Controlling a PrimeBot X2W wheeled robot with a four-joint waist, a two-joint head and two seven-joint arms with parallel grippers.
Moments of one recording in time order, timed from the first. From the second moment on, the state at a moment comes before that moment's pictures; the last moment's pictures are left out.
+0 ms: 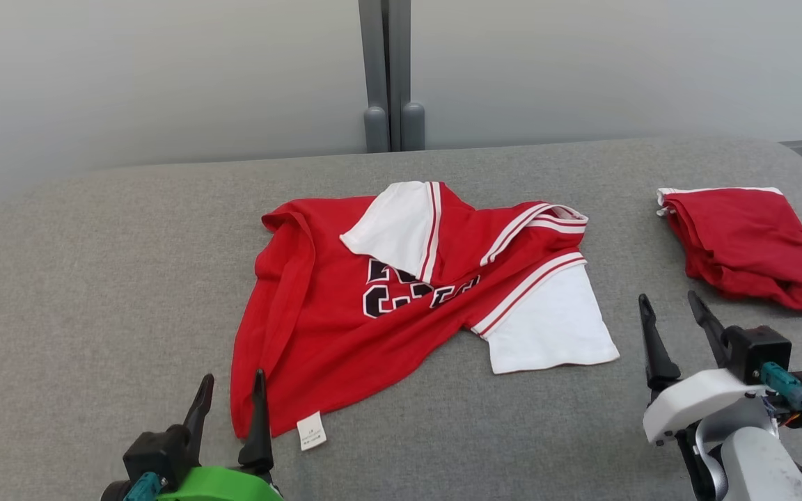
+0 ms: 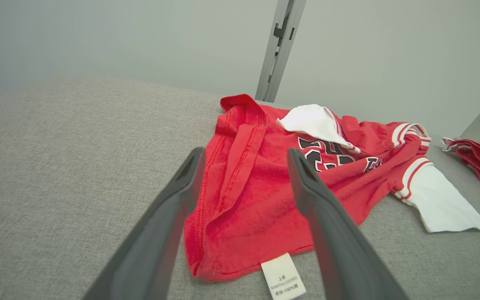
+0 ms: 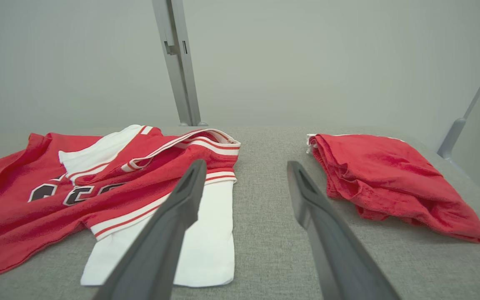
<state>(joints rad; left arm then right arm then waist) 0.00 0.05 -0.16 0.30 -0.34 -0.08 -0.26 -0.23 -0.05 -0.09 0.45 0.10 0.13 -0.26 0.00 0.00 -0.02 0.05</state>
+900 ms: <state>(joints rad) 0.07 0.05 -0.18 0.29 -0.36 -0.06 -0.26 -0.08 -0.05 0.02 0.37 0.17 0.13 -0.26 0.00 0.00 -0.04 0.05</state>
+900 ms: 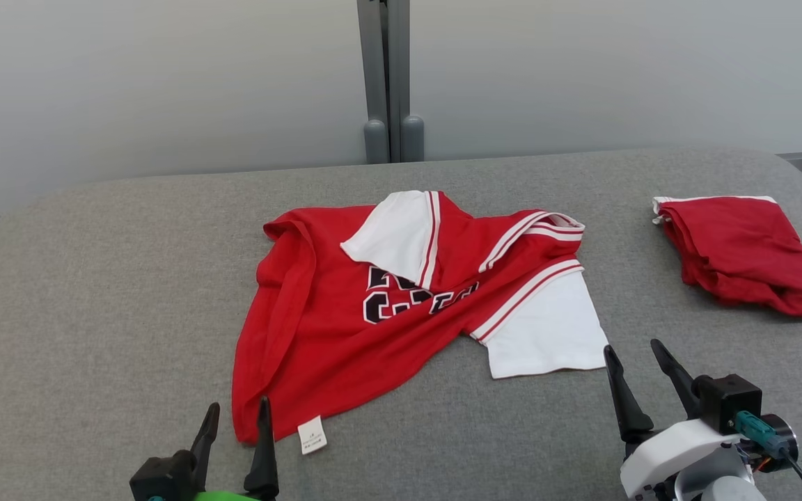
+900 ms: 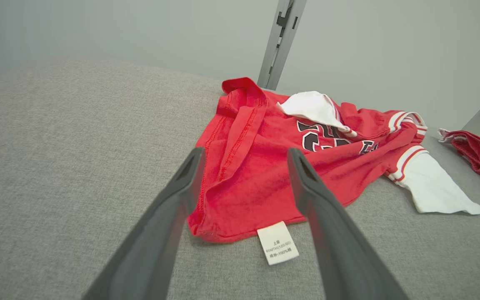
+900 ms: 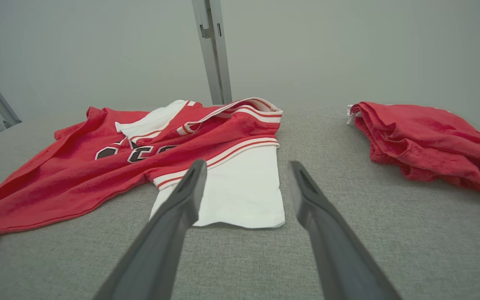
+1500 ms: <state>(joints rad) 0.03 0.05 -0.19 0.45 -0.45 -0.01 -0.21 -0.08 -0.05 0.04 0.38 0.16 0.13 -0.26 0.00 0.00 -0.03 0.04</state>
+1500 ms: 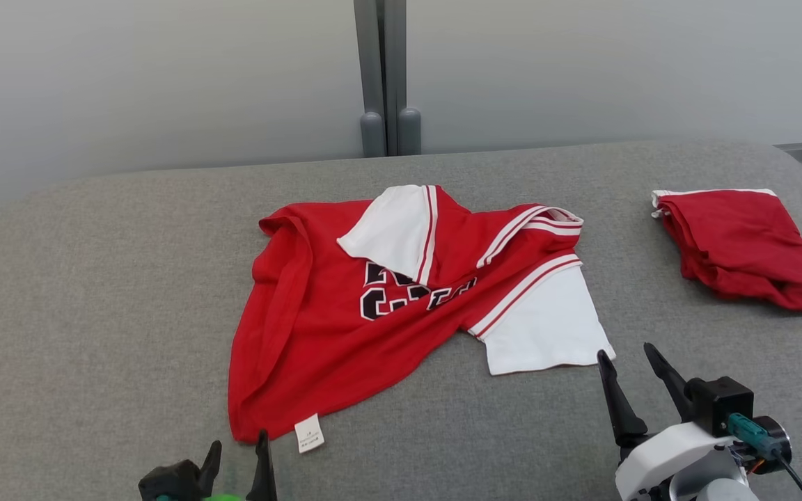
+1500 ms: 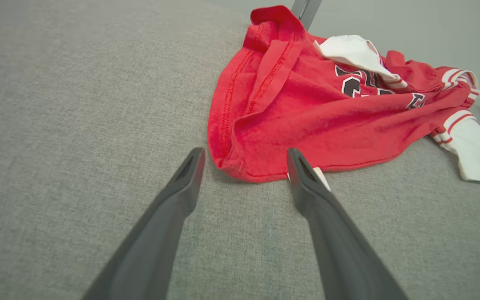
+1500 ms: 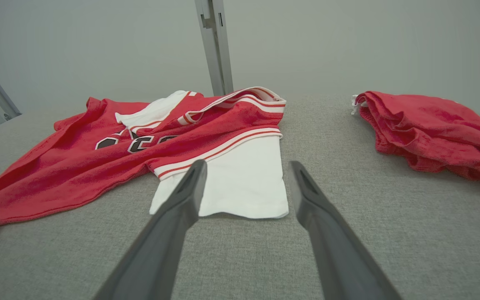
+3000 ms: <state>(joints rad) -0.24 0.05 -0.28 0.70 -0.74 -0.04 -0.25 -0.41 -0.05 -0.02 0.77 -0.01 0.13 0.03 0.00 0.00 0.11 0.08</state>
